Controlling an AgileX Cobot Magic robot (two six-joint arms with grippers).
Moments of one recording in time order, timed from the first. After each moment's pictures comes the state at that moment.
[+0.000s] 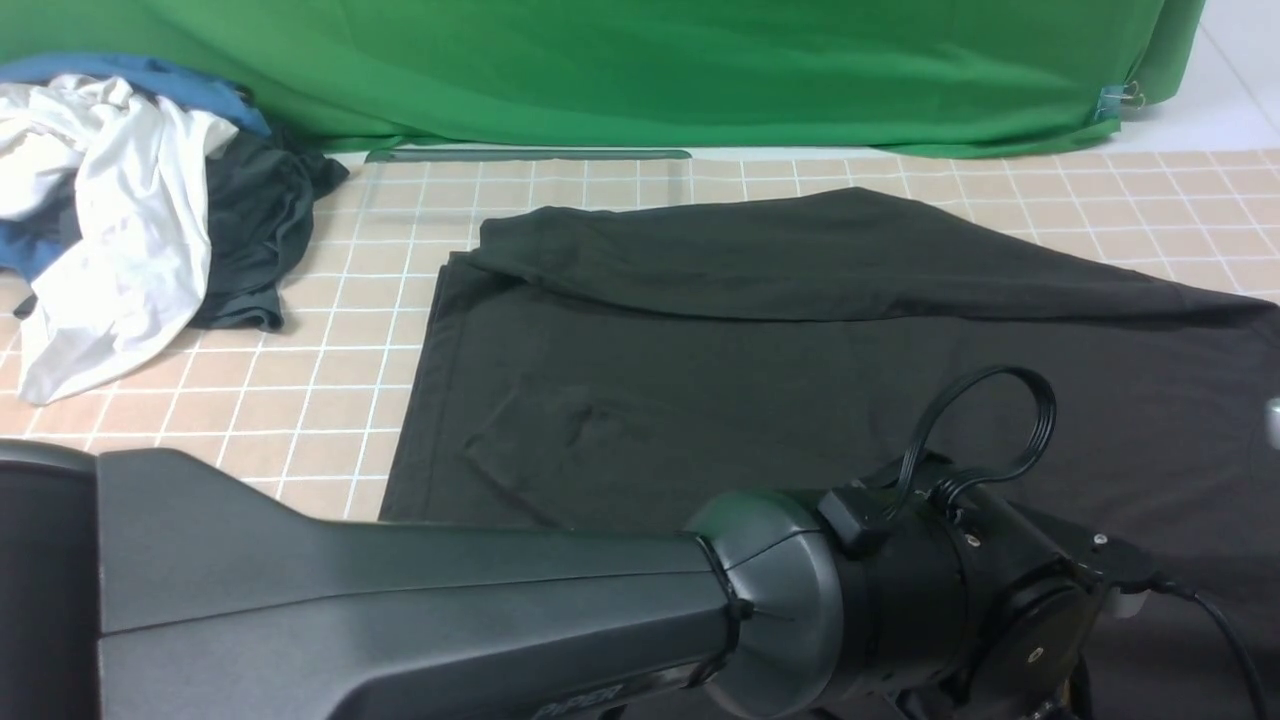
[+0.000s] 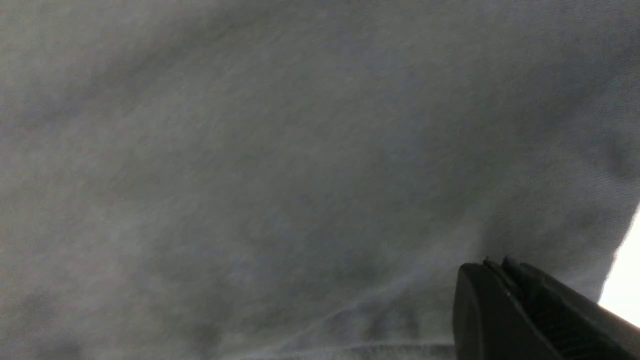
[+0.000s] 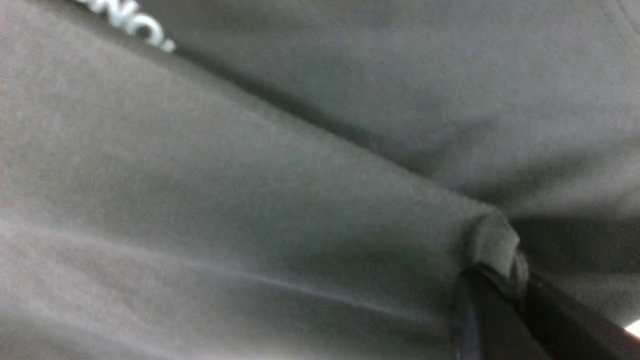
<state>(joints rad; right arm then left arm) -0.20 1.65 -0.94 -0.10 1.17 -0.08 -1.13 2.02 -1.44 -0.18 0.68 -0.34</state>
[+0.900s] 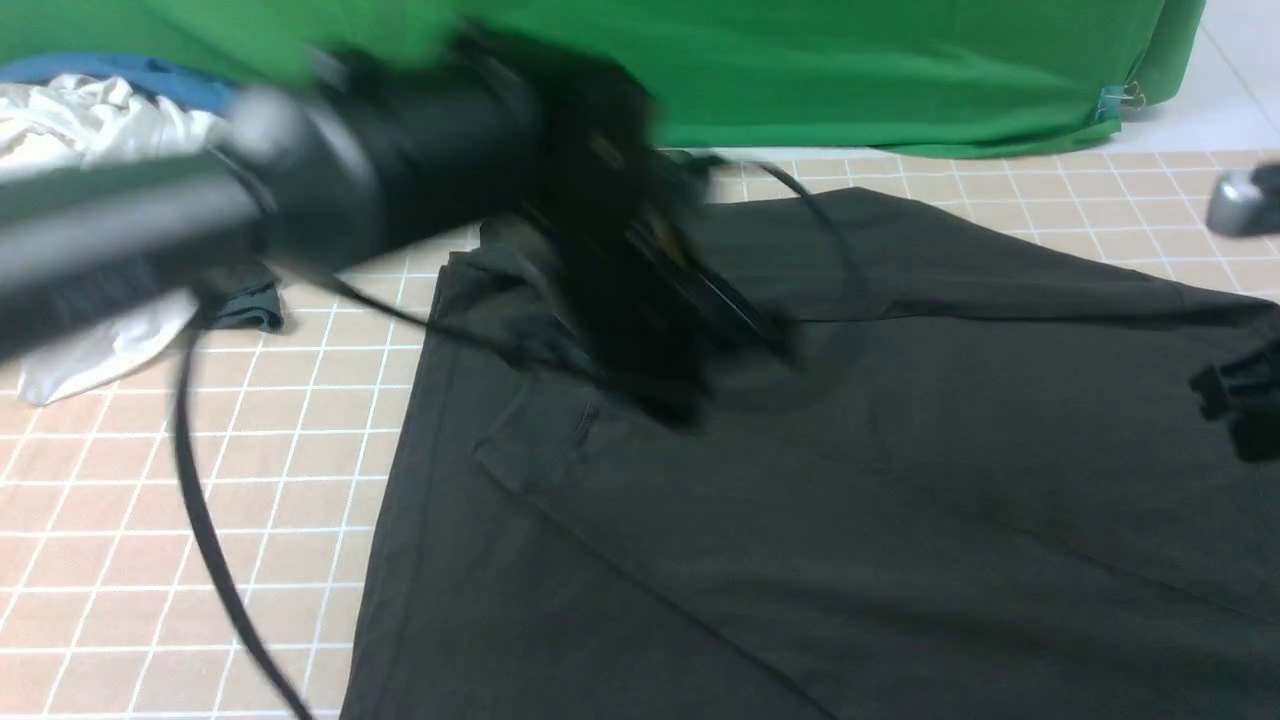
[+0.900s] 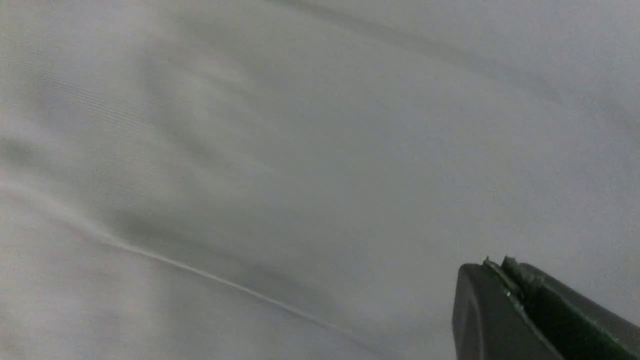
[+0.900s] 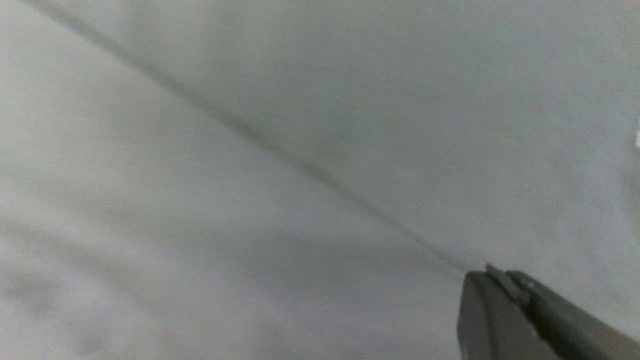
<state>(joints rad) 0.10 1.28 -1.01 0.07 0.98 -0.02 -0.54 1.81 -1.51 -0.08 0.97 -0.44</state>
